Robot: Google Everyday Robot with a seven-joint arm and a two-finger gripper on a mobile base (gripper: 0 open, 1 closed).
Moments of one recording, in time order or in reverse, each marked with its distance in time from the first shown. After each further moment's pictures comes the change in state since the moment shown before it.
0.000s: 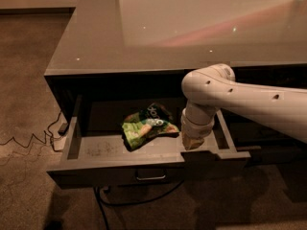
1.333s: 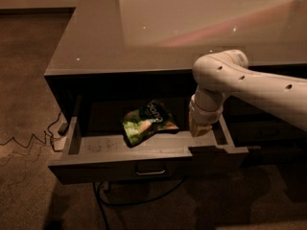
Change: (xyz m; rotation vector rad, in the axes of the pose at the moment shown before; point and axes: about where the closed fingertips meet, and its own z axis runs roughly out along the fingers) arm 0.030 -0.026 -0.031 0.065 0.014 0.032
